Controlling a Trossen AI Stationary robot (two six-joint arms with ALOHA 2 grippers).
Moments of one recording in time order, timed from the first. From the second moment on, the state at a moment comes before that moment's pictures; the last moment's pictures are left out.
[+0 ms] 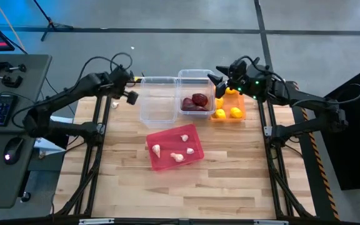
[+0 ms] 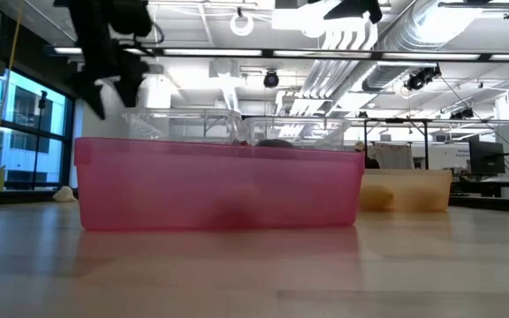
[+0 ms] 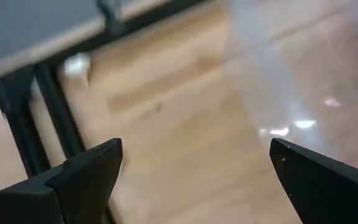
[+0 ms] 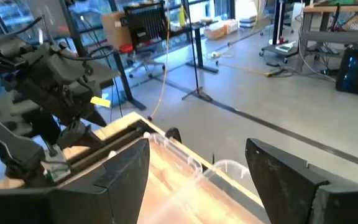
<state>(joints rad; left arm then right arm) 0.67 1.15 1.05 -1.04 -0.25 -0.40 -0.26 1.16 1.25 -0.29 0.38 0.22</state>
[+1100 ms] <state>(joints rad) 0.88 1.42 0.74 -0.84 -0.28 -0.46 -0.26 1.18 1.25 -0.43 0.38 0.25</state>
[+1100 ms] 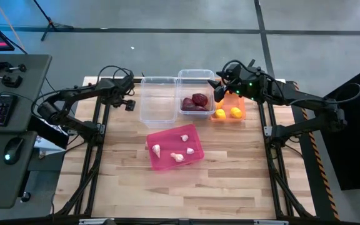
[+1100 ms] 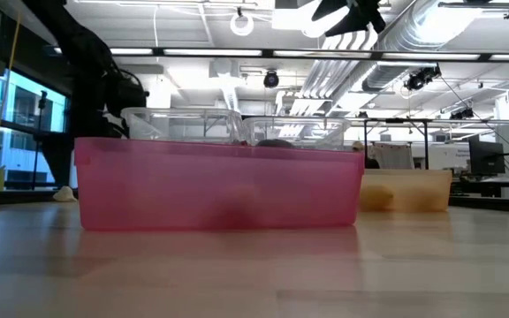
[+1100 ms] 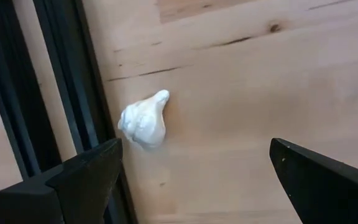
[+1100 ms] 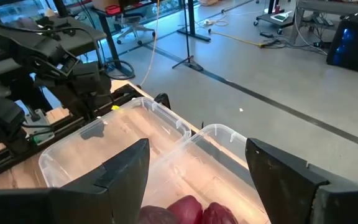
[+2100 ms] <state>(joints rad) 0.95 1.42 0.63 -0.58 -0.29 -0.58 -0.26 1.18 1.25 -0.46 0.36 0.25</state>
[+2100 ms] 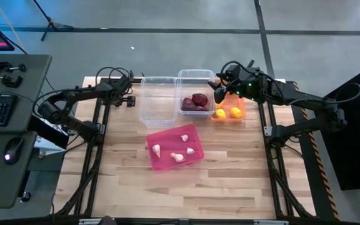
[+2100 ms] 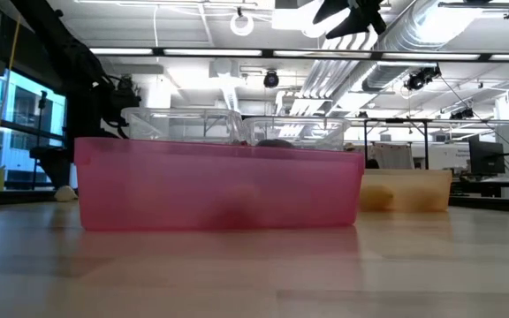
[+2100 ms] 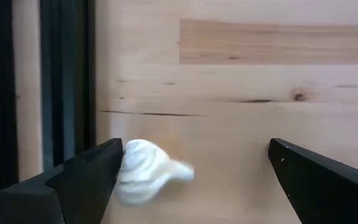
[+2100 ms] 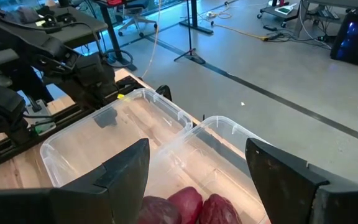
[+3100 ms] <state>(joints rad) 0.91 1.41 0.63 -0.64 -0.31 -0.53 -0.26 1.18 1.25 -0.49 0.36 0.27</state>
